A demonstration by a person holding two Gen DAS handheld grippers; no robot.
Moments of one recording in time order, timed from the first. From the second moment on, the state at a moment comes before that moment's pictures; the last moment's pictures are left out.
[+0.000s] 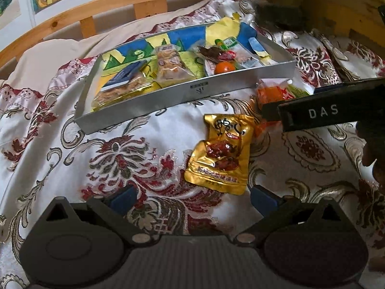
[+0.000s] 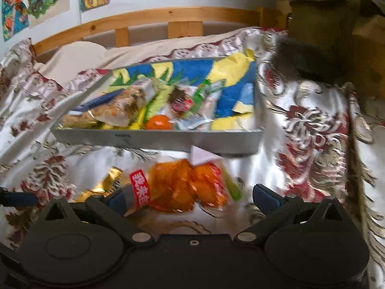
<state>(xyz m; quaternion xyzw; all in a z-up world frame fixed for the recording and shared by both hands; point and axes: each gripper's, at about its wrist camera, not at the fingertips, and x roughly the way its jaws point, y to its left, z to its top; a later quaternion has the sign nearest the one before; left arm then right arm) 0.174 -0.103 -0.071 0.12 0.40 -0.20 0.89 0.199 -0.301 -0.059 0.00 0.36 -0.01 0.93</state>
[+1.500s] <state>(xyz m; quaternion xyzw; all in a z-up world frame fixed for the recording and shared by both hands) 0.215 -0.140 -0.075 0.15 0.40 -0.29 0.86 0.142 -0.327 -0.069 -0.05 0.35 0.00 0.93</state>
